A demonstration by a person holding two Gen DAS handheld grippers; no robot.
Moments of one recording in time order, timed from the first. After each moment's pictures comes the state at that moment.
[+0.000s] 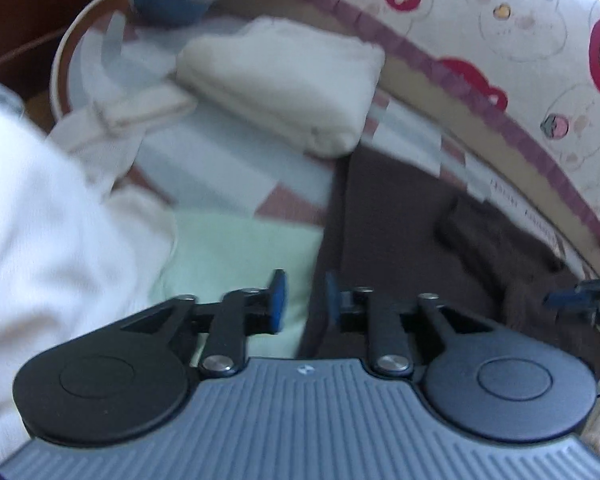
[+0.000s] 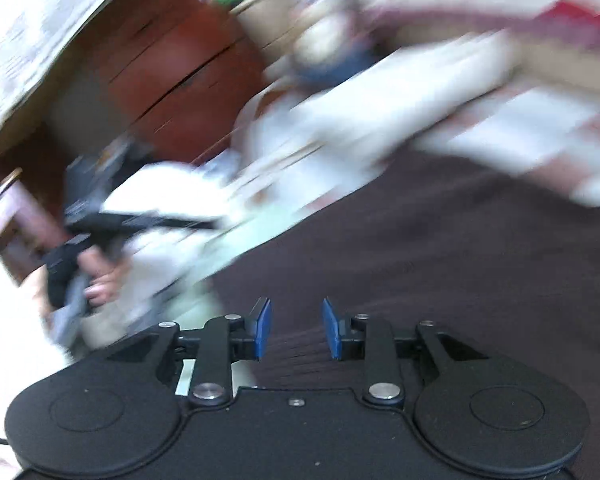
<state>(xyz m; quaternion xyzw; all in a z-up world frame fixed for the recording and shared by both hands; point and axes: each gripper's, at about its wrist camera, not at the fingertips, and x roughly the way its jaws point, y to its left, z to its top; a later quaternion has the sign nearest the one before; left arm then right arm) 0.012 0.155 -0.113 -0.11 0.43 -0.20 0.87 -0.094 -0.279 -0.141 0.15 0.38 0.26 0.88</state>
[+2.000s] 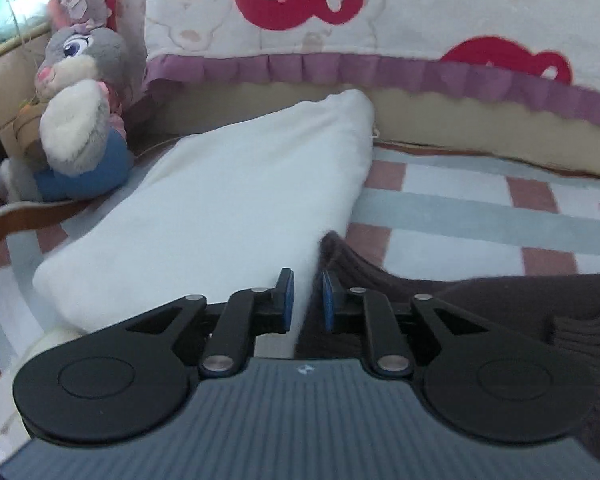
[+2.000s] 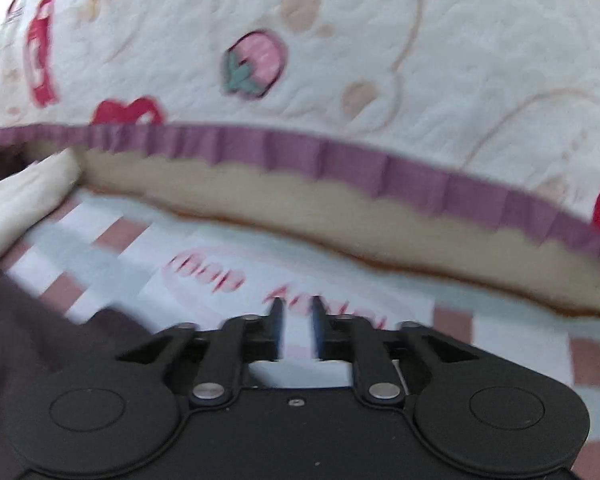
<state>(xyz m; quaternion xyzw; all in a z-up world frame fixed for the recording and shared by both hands) 0.161 -0.056 -0.161 0.12 0.31 -0.14 0.93 -0.087 -0.517 -0.150 0.09 0.34 -0.18 0.92</state>
